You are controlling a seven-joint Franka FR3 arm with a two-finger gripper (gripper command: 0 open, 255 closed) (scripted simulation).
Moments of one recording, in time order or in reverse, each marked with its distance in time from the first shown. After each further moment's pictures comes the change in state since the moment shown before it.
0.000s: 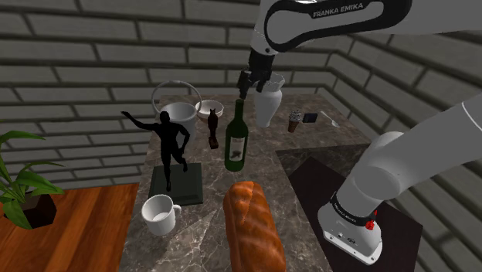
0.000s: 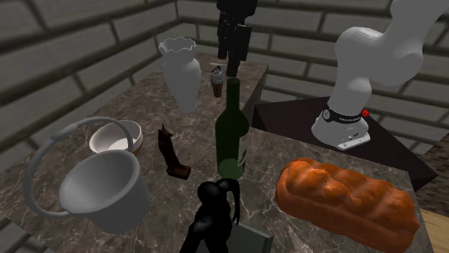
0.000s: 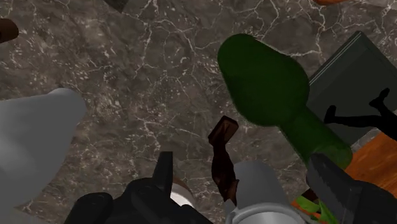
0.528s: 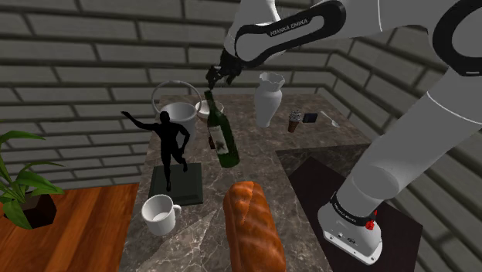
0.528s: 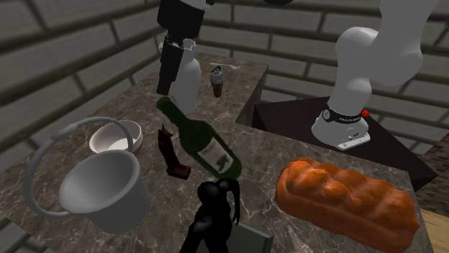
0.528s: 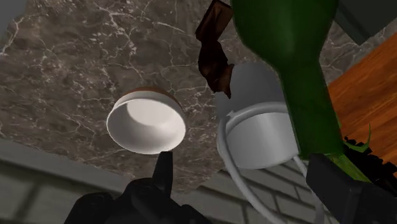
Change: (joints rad) arm -0.018 0.292 0.043 0.132 -0.039 0.438 0.091
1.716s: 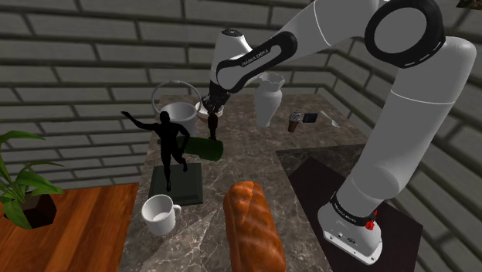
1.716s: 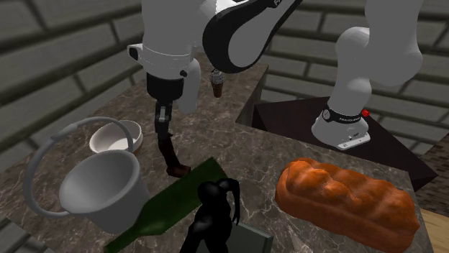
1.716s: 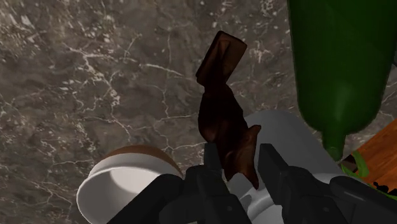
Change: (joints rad) arm 0.004 0.315 0.010 0.113 -0.091 0.011 0.108
